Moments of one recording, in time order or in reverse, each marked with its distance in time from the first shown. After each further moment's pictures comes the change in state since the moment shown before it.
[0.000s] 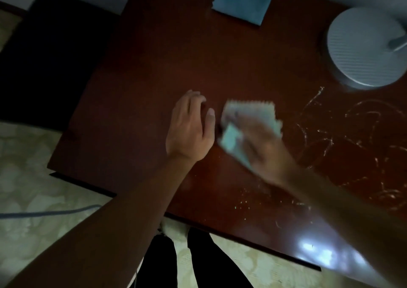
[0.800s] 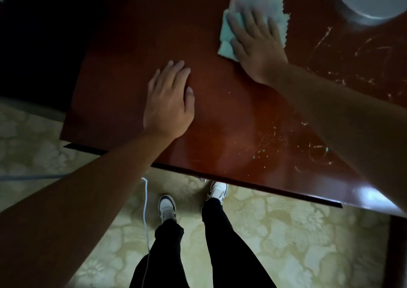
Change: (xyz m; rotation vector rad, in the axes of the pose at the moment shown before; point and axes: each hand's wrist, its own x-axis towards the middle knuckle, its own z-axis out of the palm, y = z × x) left_hand -0.037 -0.060 -0.038 0.261 -0.068 0.195; right_hand 0.090 0.019 0.003 -0.552 -0.061 0.340
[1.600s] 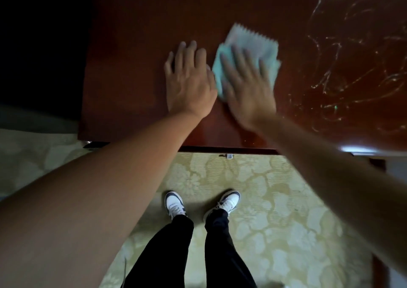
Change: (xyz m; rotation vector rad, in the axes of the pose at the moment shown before) left_hand 0.003 -0.004 0.003 0.058 -0.029 0.034; right_hand -0.108 -0.122 0.028 0.030 0.071 0.243
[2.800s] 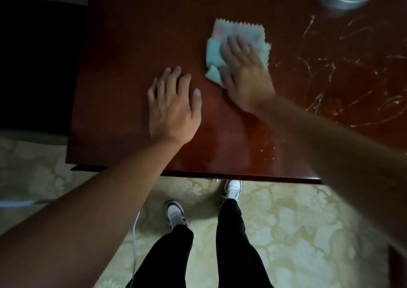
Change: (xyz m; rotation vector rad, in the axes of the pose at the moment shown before) left_hand 0.001 0.003 0.004 0.041 0.054 0.014; right_hand 0.072 0.053 -0.018 0.123 0.069 -0.126
